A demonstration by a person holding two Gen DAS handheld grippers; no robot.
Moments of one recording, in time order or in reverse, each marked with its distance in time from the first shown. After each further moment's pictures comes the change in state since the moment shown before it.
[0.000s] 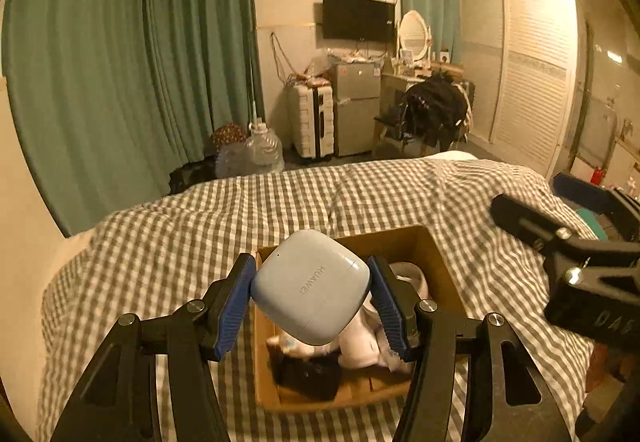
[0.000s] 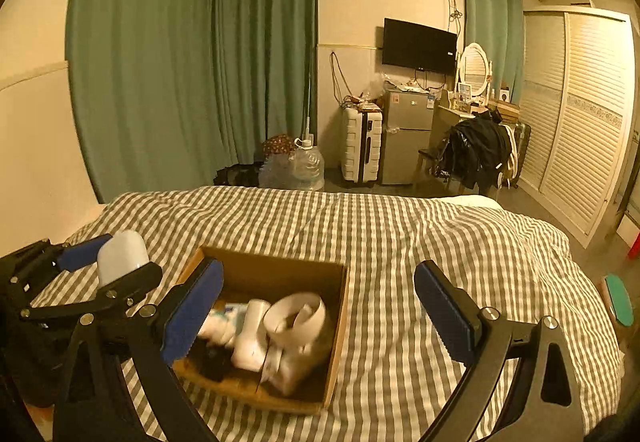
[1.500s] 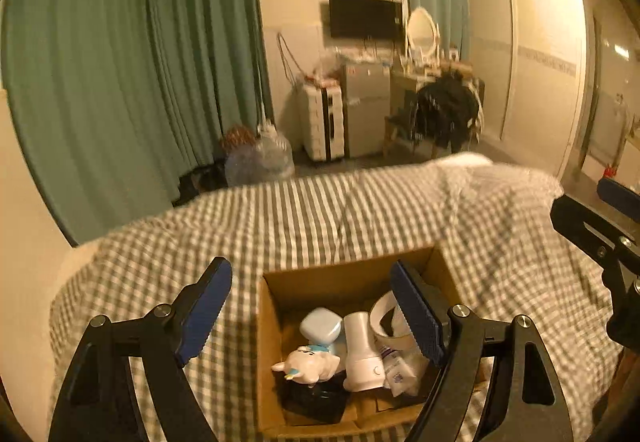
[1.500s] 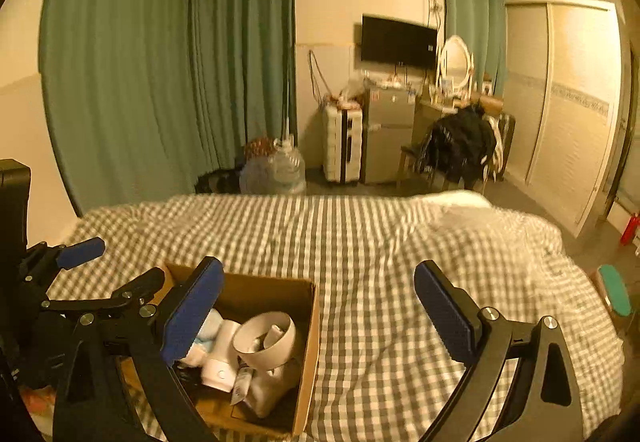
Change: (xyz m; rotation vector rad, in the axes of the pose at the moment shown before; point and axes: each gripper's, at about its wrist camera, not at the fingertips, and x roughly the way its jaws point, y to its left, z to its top) left arm -0.004 -0.010 0.018 0.009 -0.036 0.053; right arm 0.006 -0.023 0.011 0.044 -0.021 -0.061
